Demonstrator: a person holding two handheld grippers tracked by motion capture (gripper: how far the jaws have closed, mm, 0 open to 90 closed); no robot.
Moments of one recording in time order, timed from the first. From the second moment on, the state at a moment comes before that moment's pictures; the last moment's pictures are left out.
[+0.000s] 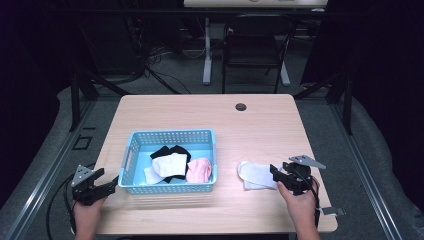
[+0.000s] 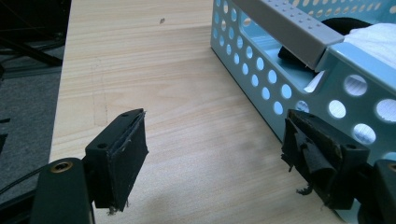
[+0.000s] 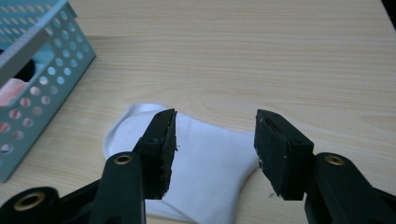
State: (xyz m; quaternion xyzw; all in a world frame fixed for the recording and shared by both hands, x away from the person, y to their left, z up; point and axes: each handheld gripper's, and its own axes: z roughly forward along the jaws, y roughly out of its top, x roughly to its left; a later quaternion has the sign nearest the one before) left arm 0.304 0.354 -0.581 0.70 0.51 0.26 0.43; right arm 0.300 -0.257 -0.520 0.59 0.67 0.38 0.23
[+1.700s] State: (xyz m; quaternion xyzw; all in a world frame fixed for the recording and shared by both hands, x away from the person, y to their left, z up) left arm 0.304 0.354 -0.580 0.70 0.50 0.26 0.43; right arm 0.402 -0.053 -0.467 0.52 0.80 0.30 -0.05
